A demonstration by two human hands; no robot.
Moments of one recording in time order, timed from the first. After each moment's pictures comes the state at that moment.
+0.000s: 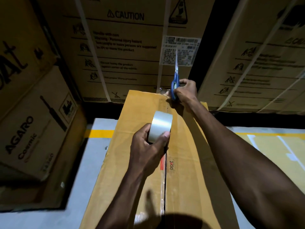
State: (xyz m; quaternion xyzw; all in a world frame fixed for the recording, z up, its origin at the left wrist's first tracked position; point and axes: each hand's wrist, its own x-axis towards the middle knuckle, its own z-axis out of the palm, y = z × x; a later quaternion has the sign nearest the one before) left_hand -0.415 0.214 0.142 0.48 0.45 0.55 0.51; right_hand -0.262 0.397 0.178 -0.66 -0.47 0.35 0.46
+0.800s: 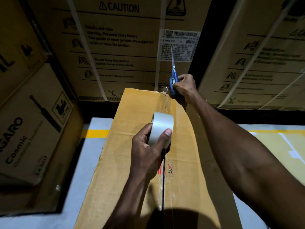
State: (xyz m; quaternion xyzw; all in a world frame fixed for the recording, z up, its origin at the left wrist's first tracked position) left_hand -0.398 0.214 0.139 0.41 0.41 0.60 0.55; right_hand -0.242 0.447 0.155 -0.70 -0.52 0.29 0.40
